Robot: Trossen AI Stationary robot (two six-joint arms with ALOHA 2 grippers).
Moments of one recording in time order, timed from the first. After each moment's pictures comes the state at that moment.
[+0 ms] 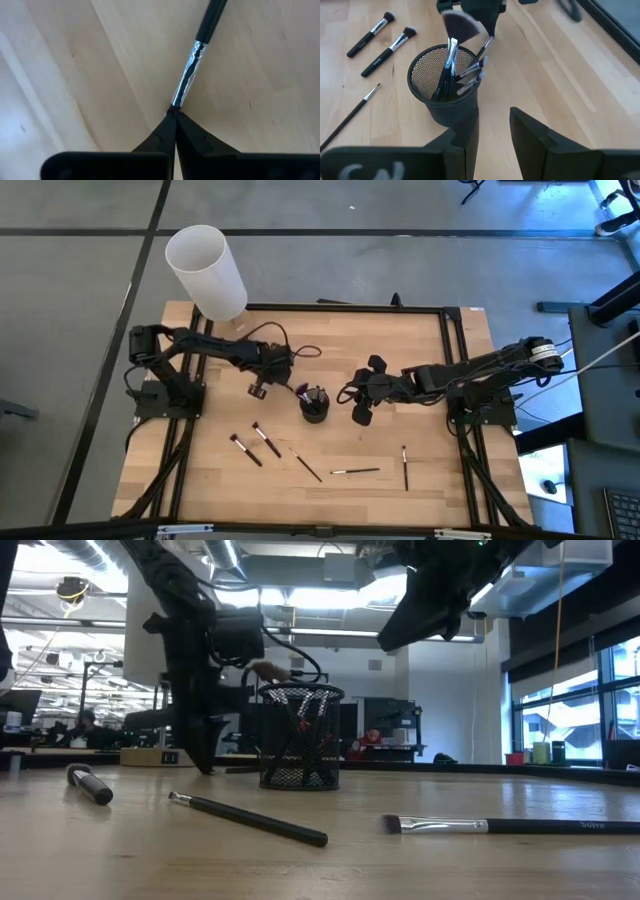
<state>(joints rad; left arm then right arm) 0.27 1.64 0.80 -0.52 -0.14 0.68 0.17 1.35 0.94 -0.27 0.40 0.30</state>
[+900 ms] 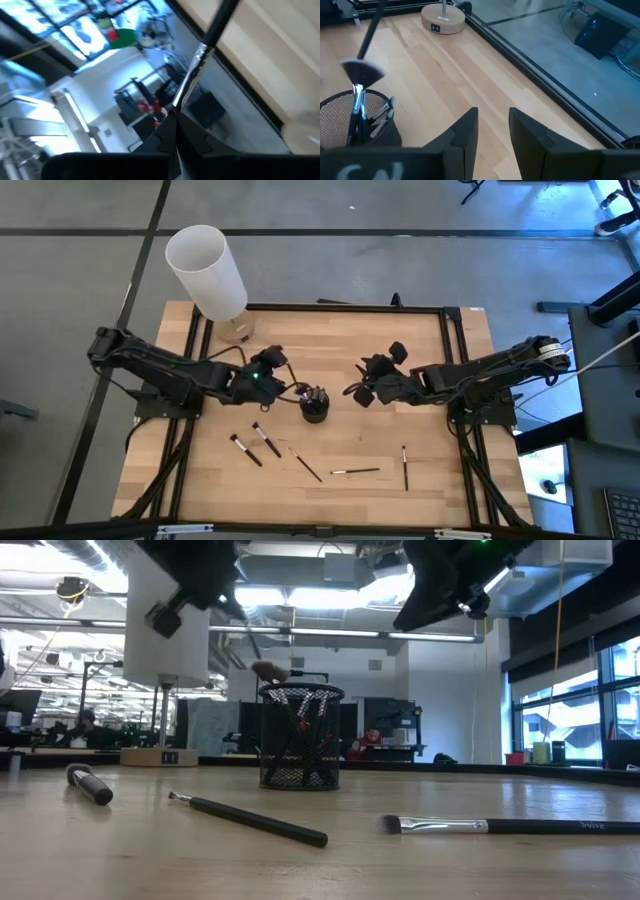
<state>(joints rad) -0.21 1.29 0.91 -0.44 -1.16 1.27 0.21 1.28 0.94 -0.34 0.85 0.39</state>
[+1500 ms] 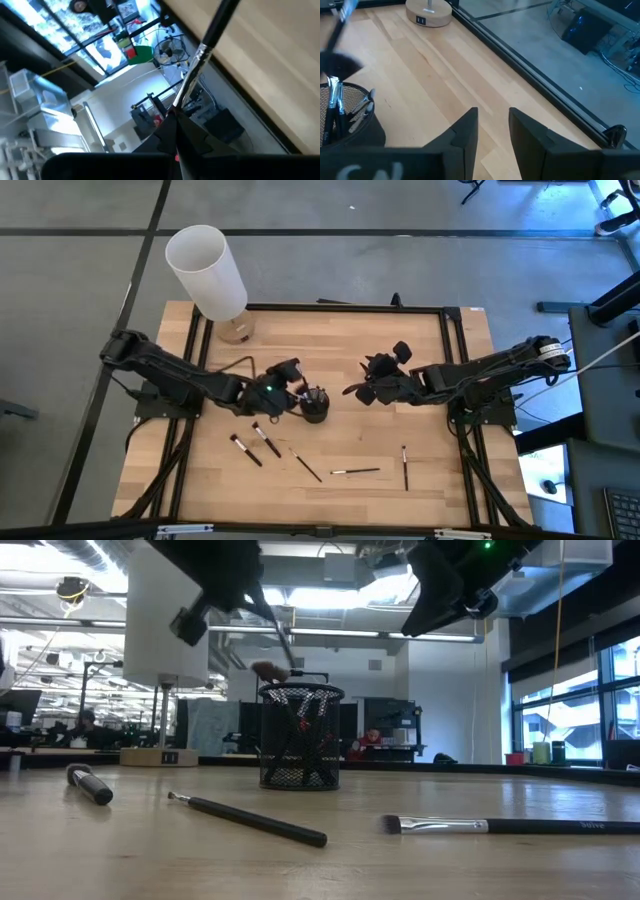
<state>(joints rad) -0.26 1.42 0.91 -0.15 -1.14 1.42 0.21 1.28 0.94 -0.42 0.89 0.43</state>
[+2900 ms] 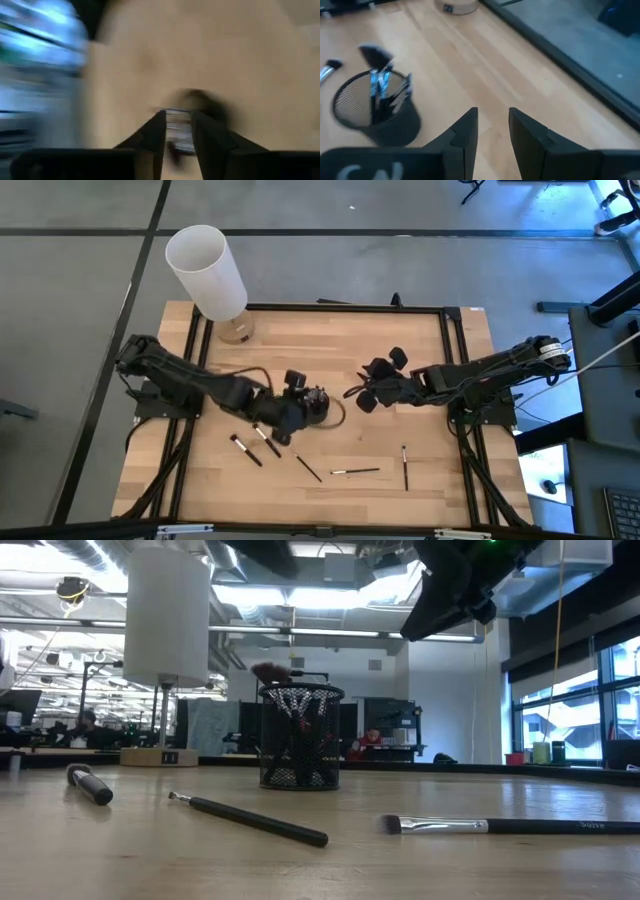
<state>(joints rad) -0.34 1.58 1.39 -0.76 -0.51 0.18 0.22 1.28 0.94 -0.42 0.74 0.50</state>
